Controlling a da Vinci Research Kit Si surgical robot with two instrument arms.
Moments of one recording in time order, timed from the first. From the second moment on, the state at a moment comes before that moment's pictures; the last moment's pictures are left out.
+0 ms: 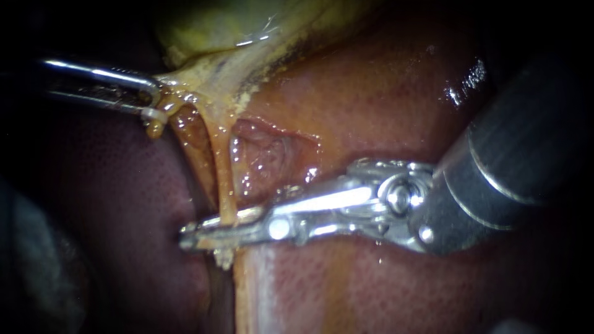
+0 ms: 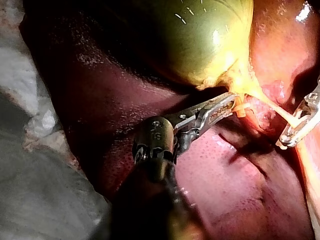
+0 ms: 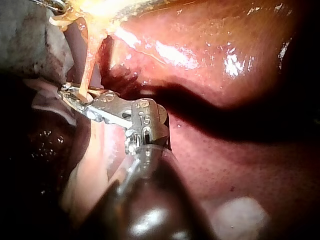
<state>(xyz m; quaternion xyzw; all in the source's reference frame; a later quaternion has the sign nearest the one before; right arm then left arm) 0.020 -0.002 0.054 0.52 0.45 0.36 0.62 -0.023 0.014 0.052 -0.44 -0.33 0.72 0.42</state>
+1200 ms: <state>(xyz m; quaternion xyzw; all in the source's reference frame) 0.016 -0.002 0.058 0.28 0.53 0.15 0.79 -0.023 0.014 0.052 -0.44 -0.33 0.72 0.42</state>
